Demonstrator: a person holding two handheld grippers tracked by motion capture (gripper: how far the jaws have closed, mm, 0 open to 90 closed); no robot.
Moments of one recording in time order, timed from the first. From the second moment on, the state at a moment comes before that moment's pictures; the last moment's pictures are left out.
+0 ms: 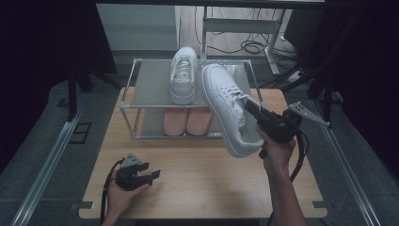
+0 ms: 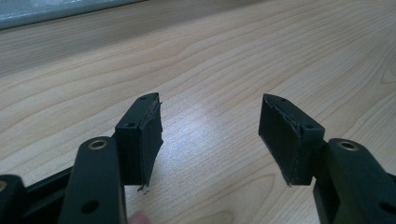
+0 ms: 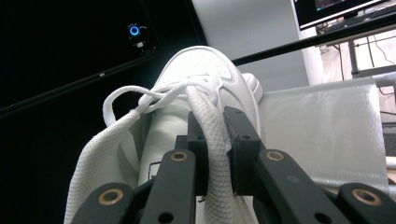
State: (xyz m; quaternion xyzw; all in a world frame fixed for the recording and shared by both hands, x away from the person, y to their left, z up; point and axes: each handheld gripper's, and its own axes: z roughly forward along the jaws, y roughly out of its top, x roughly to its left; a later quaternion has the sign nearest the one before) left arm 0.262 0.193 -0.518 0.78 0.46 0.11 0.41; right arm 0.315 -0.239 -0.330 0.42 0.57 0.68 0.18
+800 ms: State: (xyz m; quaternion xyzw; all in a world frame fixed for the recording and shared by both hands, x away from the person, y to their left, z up) left arm 0.262 0.195 -0.517 0.78 0.46 0.11 0.41; right arm 0.359 -0.222 -0.316 0.45 0.57 0.65 0.20
